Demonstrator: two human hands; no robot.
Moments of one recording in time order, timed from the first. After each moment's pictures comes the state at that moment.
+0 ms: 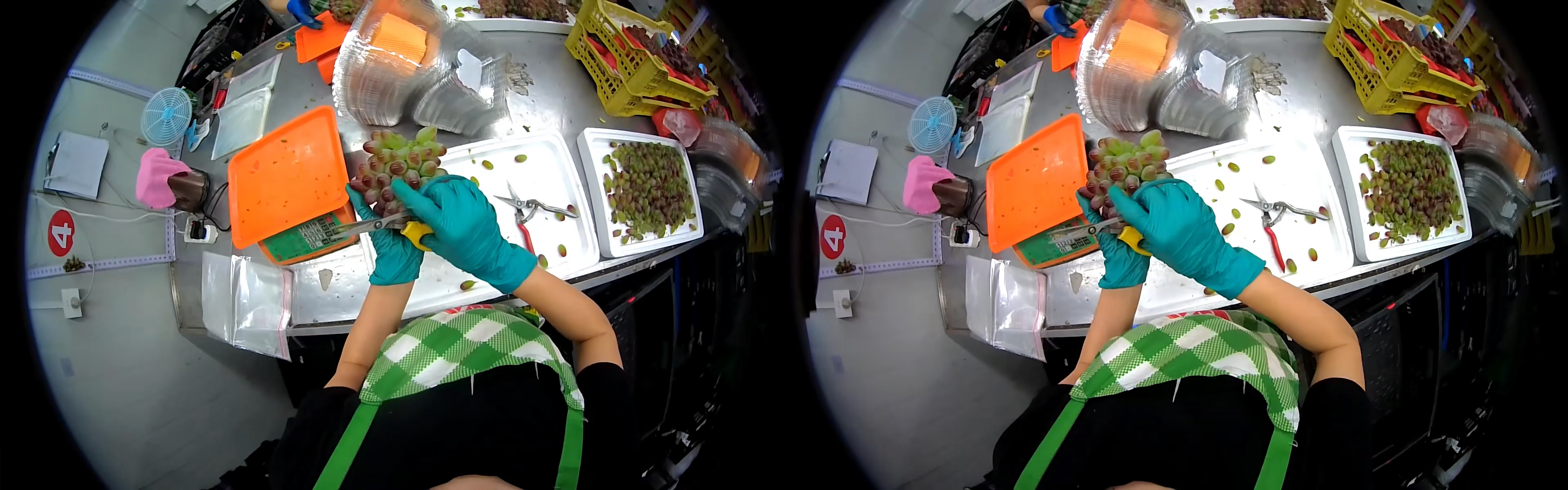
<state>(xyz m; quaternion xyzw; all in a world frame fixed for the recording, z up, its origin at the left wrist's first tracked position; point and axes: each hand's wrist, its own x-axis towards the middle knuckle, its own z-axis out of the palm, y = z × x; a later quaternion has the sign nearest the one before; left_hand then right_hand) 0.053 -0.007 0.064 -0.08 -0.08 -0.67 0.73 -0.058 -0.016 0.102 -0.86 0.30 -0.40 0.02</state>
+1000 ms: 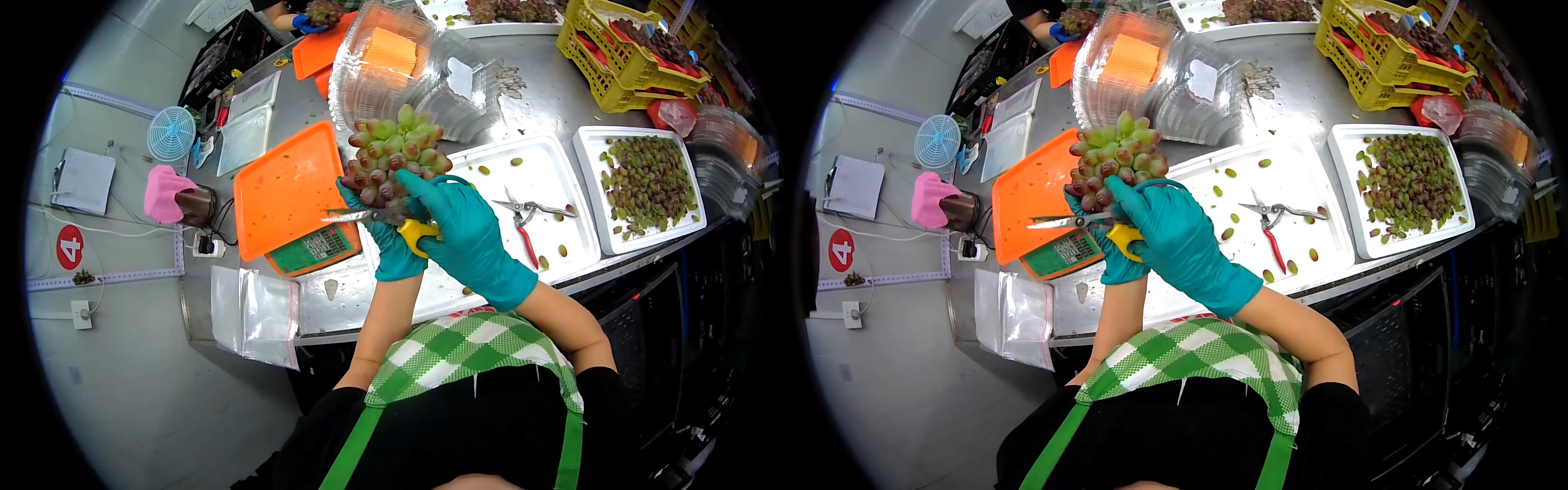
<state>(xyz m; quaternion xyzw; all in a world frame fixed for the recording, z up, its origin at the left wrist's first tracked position) 0.047 -0.032 0.078 -0.04 -0.15 -0.66 0.74 -0.064 -0.002 0.132 -0.79 0.34 -0.49 0.16</state>
